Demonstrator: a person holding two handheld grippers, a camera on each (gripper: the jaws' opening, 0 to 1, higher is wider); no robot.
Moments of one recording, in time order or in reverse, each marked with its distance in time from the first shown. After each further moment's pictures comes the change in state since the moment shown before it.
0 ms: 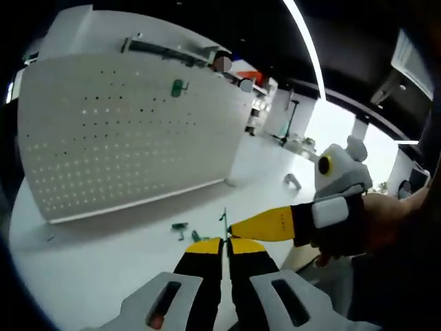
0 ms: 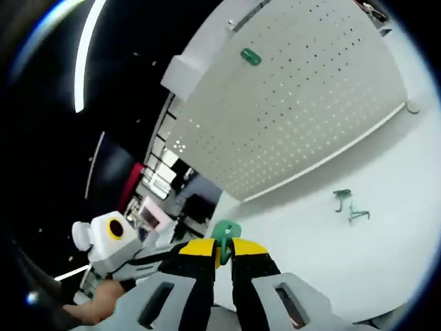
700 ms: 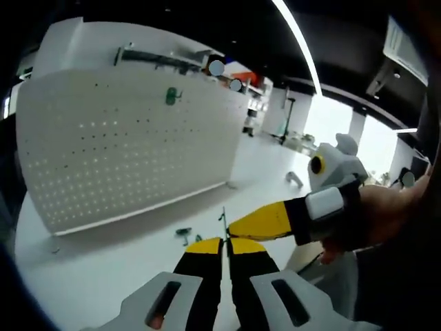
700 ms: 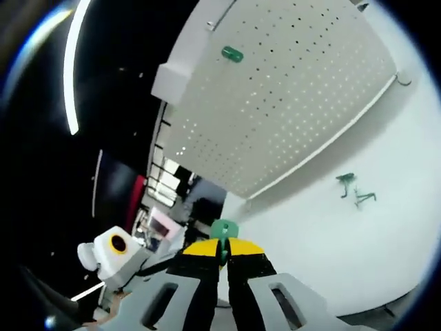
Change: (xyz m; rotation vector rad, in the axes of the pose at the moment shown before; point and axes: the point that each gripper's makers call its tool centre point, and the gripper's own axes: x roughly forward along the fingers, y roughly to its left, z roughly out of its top) left arm -0.001 0.001 0.002 0.075 -0.001 0.010; right arm 0.002 0.007 -0.003 0.060 0.016 0.010
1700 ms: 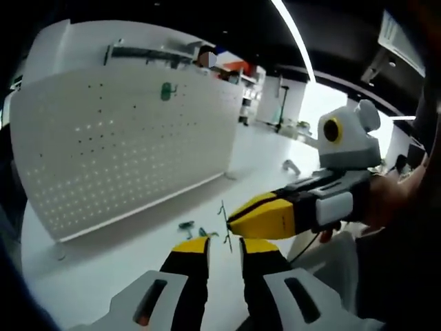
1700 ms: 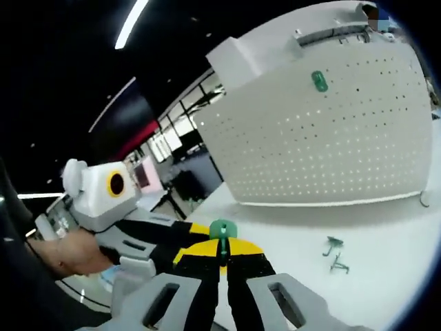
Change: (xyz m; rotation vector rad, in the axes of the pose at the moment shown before) left arm -0.009 0.005 -0.001 0.029 0.063 -0.028; right arm 0.007 0.017 0.002 -0.541 0.067 -0.025
